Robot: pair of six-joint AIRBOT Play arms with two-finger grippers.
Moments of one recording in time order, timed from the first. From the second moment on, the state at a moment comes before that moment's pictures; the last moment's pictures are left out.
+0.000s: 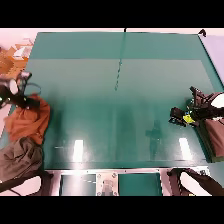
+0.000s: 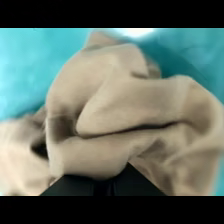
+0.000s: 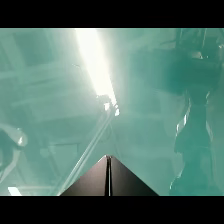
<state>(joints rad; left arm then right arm) 0.12 -1.27 1.07 1.76 -1.07 -1.45 -0.22 -1.01 0.76 -1.27 1.24 1.64</state>
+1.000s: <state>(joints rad) -0.56 -1.39 1.49 1.33 -0.99 -1.44 -0.21 -1.01 0.75 -1.25 1.21 1.64</state>
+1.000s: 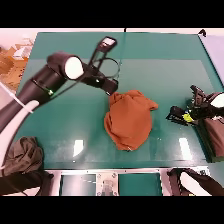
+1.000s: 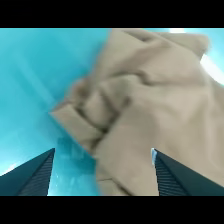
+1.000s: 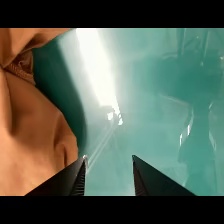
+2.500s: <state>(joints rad) -0.63 -1.42 0.89 0.83 -0.93 -1.48 -0.22 -1.56 1.18 -0.68 1.11 1.15</state>
